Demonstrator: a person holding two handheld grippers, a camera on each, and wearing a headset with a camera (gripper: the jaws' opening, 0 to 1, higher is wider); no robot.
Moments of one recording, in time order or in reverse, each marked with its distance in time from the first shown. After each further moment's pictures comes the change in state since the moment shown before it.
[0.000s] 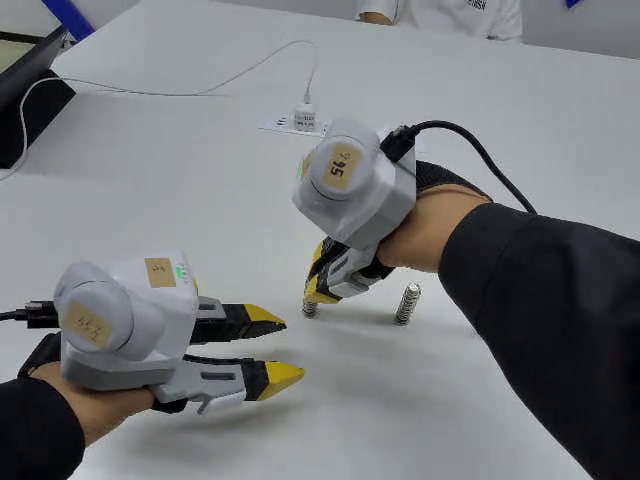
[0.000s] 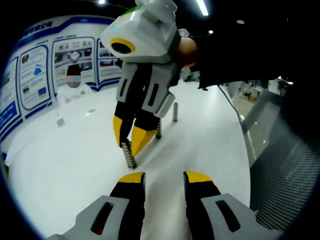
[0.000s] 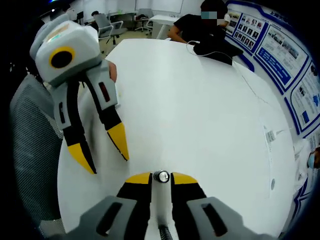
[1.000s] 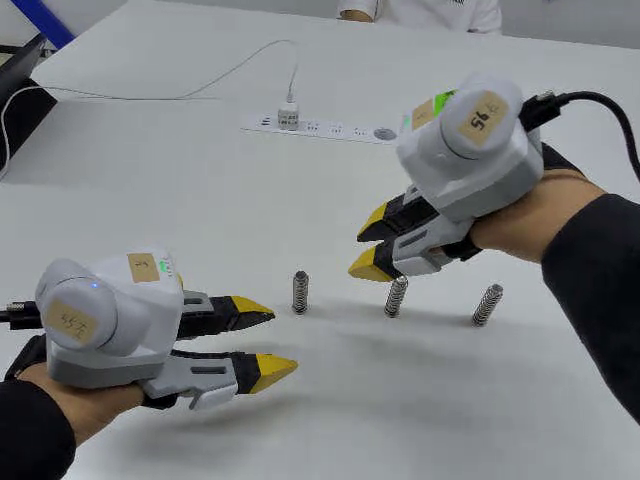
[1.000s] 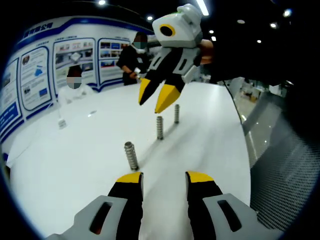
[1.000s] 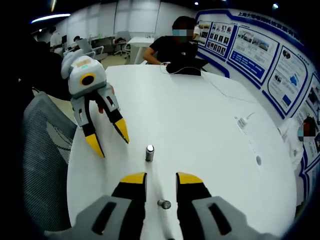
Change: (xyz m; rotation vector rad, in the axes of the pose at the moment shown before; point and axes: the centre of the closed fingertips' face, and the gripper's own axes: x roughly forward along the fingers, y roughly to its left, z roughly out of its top) left arm -0.002 0.003 0.005 0.003 -0.002 0.013; right arm -0.080 -0.011 -0.032 0.162 -0.197 -0.136
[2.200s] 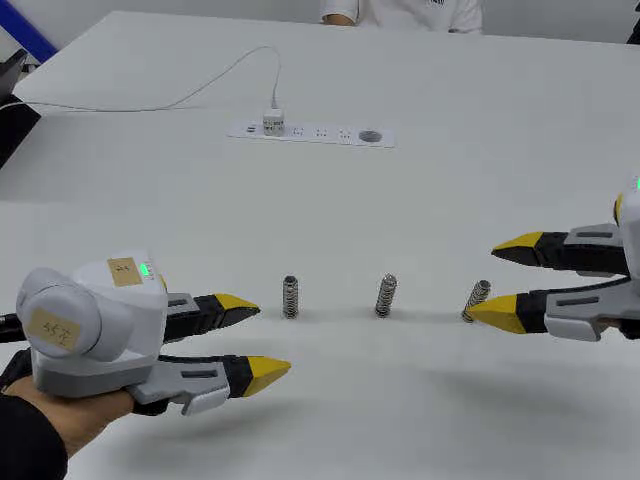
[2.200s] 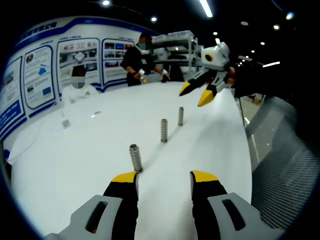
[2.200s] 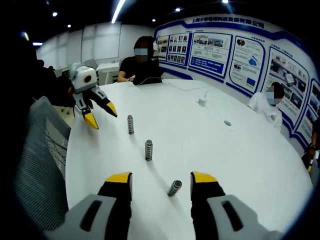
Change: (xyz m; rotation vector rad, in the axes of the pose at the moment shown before) left arm -0.002 0.003 0.006 -0.019 -0.012 0.029; right arm -0.076 -0.005 -0.106 0.254 -0.192 -0.215
